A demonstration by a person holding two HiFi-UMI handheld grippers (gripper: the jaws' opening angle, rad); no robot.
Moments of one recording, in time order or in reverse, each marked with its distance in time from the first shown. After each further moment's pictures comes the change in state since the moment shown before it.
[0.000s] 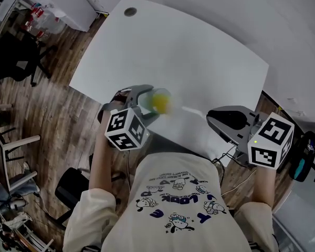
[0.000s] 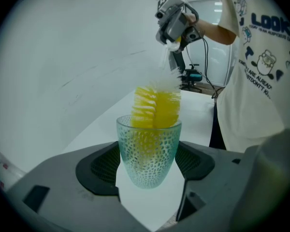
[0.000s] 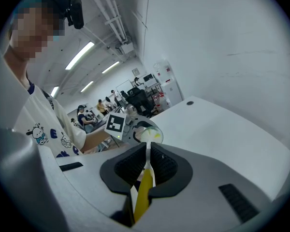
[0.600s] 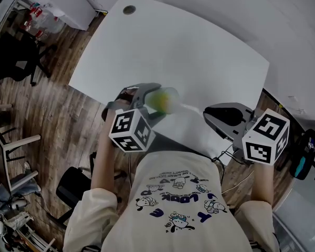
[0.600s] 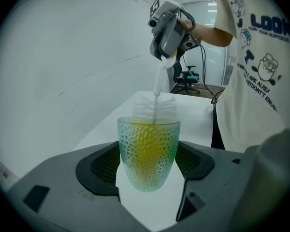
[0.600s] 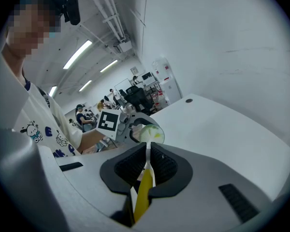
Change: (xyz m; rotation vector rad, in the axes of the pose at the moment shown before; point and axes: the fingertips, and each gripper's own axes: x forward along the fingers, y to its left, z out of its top) left arm 0.000 -0.002 0.025 0.048 -0.048 -0.005; right arm 0.016 -0.006 -0.004 0.012 0.018 -0.011
